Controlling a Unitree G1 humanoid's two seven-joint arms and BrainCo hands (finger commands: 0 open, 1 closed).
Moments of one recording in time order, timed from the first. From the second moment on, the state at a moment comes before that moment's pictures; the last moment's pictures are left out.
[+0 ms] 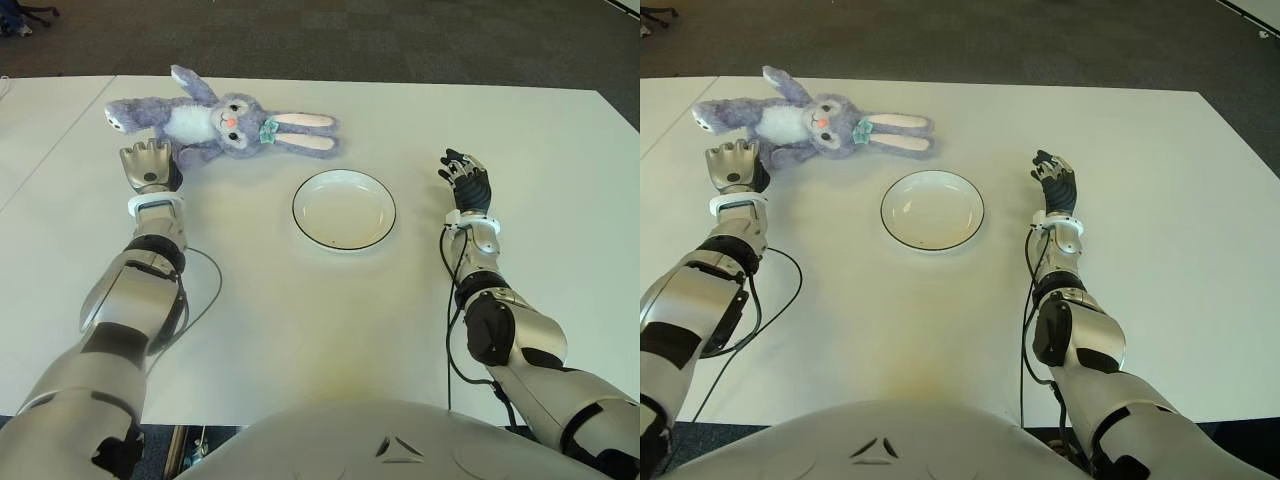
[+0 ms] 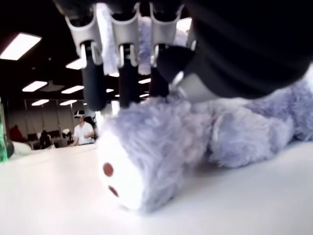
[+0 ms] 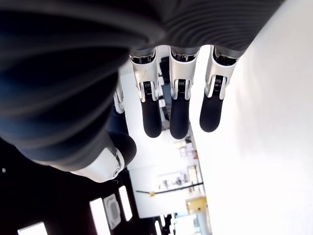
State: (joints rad) left arm -0.78 0.48 -0.35 1.35 0.84 0.18 0.65; right arm -0.63 -0.14 -0.48 1.23 0.11 -0.55 0.14
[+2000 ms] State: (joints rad) left arm -0.18 0.50 -0.28 -0.10 1.04 0.23 0.63; right arm -0.63 -0.15 -0.49 1.22 0.11 -0.55 0.14
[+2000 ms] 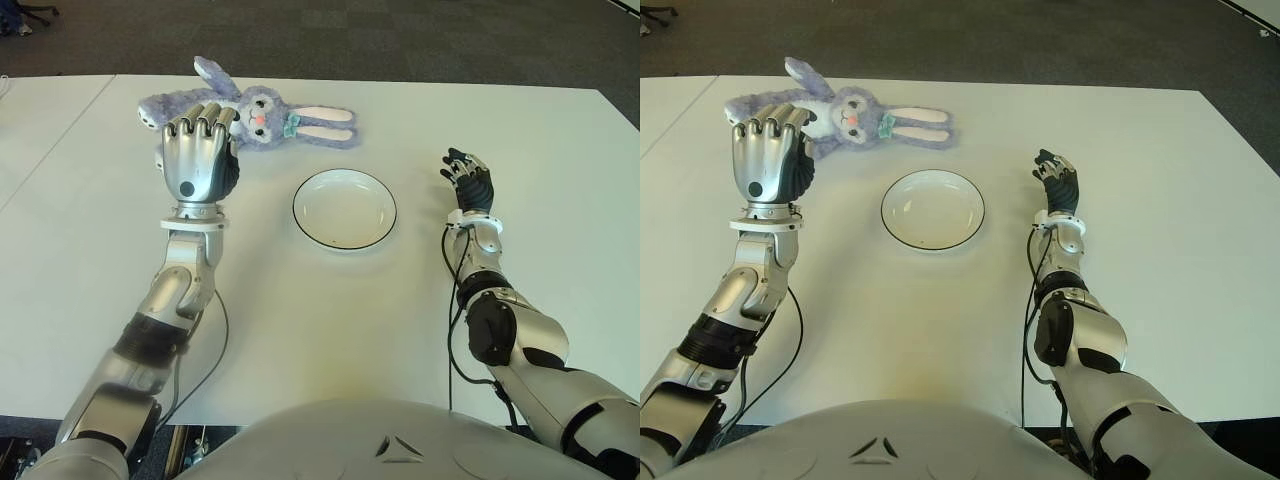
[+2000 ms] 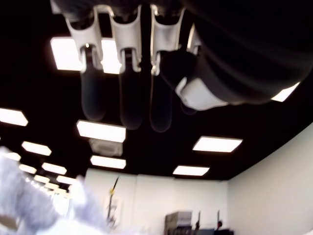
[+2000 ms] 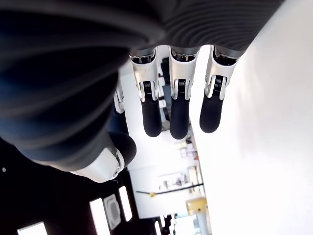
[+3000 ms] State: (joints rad) left arm -0.19 0.60 -0.11 -0.28 1.06 -0.02 0.66; right arm -0.63 -0.15 -0.49 1.23 0.11 -0.55 0.14
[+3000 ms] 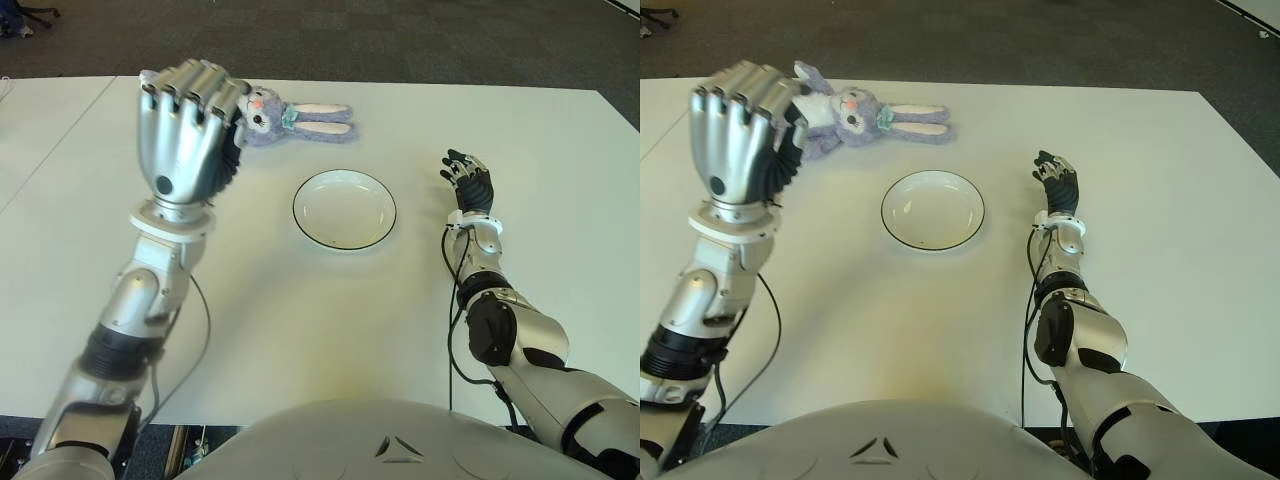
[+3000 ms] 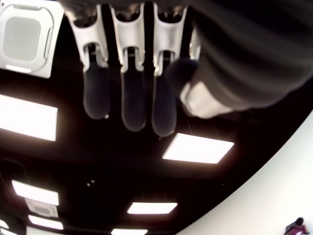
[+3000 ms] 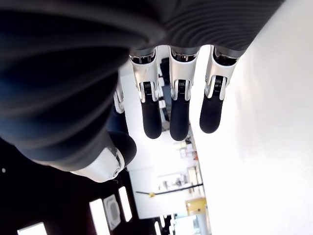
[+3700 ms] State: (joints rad) left arm -0.71 0.70 -0.11 0.48 1.09 0.03 0.74; right arm -0.65 -0.16 -0.49 1.21 0.11 -0.55 0.14
